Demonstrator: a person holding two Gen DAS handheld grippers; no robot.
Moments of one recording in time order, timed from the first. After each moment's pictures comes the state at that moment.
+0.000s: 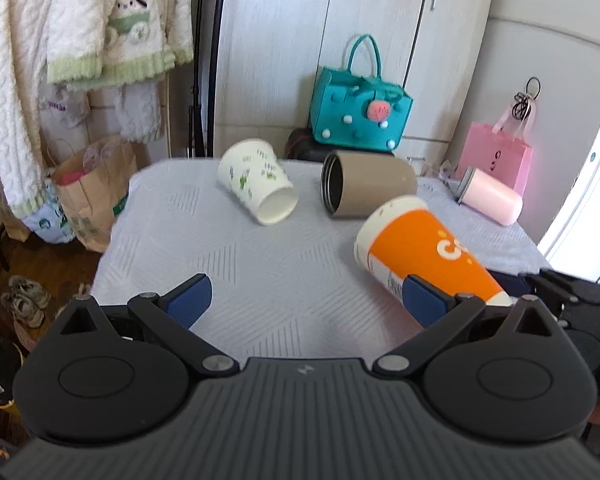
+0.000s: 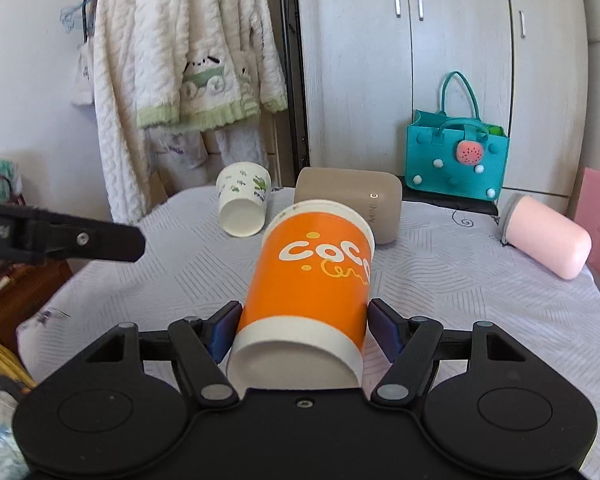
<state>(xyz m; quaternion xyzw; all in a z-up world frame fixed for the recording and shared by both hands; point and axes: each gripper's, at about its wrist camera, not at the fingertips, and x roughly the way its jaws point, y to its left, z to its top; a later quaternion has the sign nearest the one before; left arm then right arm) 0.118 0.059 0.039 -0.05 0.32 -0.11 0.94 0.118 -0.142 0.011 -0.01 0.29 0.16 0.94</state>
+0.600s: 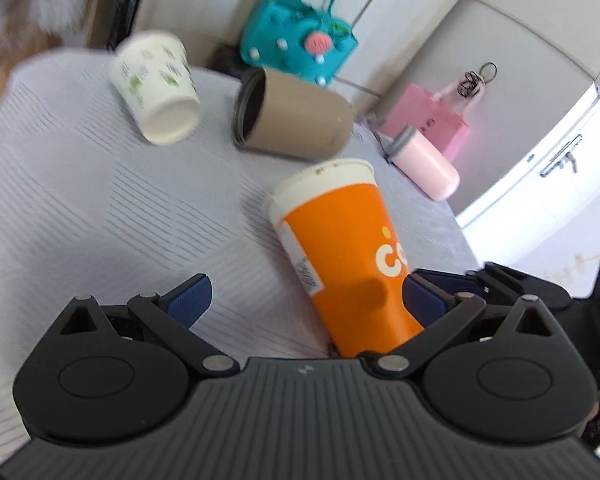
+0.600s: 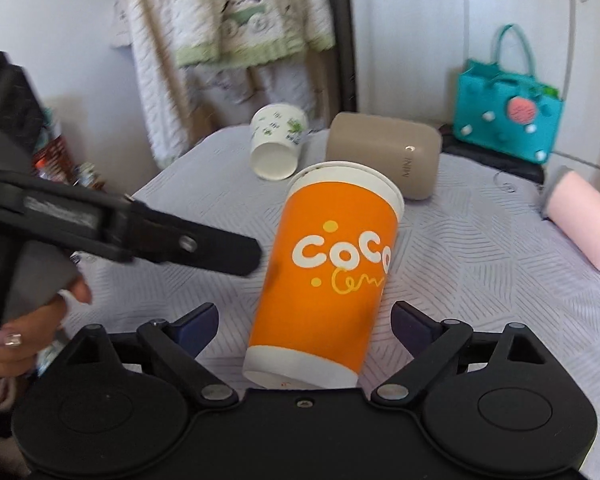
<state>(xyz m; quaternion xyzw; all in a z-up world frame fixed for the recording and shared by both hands) 0.181 0.032 -0.006 -0.18 0.43 -0.24 0.85 0.140 -0.159 0.021 -0.03 0.40 0.25 0.88</state>
